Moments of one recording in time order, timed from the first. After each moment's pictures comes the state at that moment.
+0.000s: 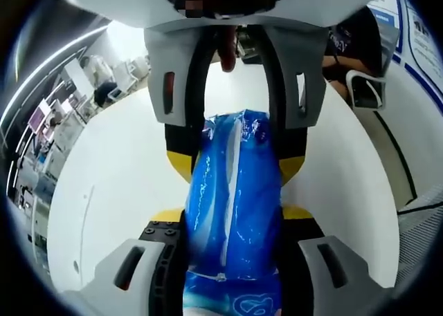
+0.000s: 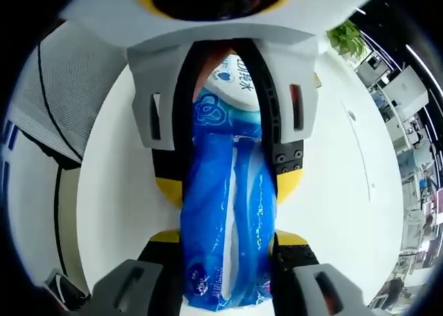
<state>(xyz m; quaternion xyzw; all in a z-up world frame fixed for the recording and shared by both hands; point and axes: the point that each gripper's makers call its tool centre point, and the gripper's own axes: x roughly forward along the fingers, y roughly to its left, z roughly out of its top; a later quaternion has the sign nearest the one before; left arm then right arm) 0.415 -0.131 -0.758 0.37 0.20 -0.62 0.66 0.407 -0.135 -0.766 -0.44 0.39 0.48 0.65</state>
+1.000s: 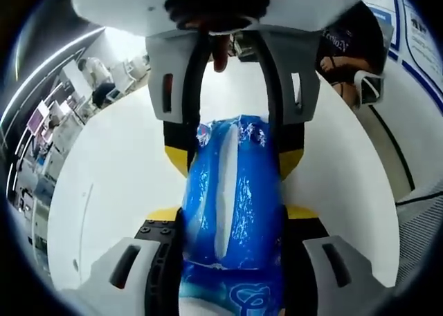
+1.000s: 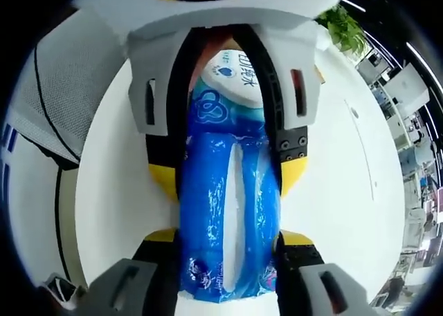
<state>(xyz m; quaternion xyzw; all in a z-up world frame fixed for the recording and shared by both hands) 0.412 -0.120 -0.759 0.38 0.20 -0.63 0.65 0.404 -0.137 -0.770 -0.45 0.40 0.48 0.64</state>
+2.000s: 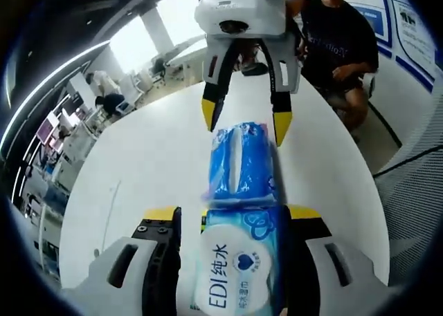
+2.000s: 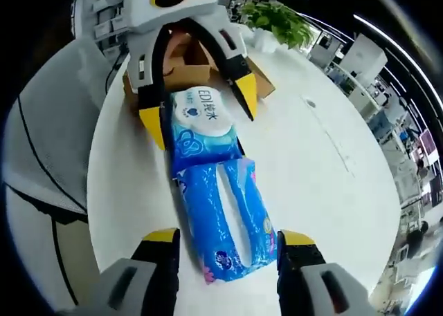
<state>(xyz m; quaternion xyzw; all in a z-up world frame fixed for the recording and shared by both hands) 0.419 -0.043 -0.703 0.37 0.16 -0.63 0.67 0.395 -0.136 -0.721 -0.33 0.39 0.39 0.77</state>
